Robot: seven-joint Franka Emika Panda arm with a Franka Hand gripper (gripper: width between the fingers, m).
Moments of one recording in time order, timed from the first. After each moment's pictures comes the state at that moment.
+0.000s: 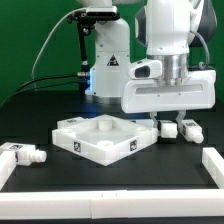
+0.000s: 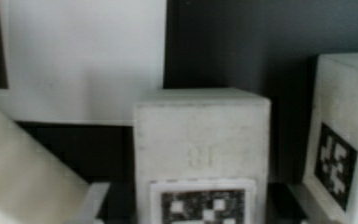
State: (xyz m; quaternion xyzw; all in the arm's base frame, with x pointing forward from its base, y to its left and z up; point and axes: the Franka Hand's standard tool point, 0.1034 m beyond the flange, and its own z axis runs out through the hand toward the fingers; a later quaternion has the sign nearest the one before) arm 0.389 0.103 0.015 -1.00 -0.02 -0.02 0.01
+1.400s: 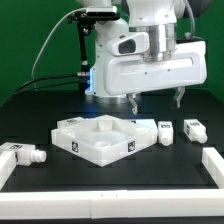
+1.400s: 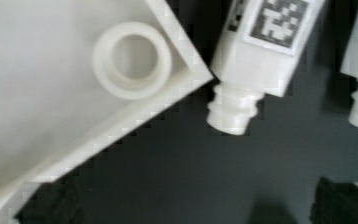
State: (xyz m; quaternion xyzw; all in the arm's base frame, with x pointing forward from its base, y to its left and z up) arm 0.441 0.066 0.077 -1.00 -0.08 -0.01 0.03
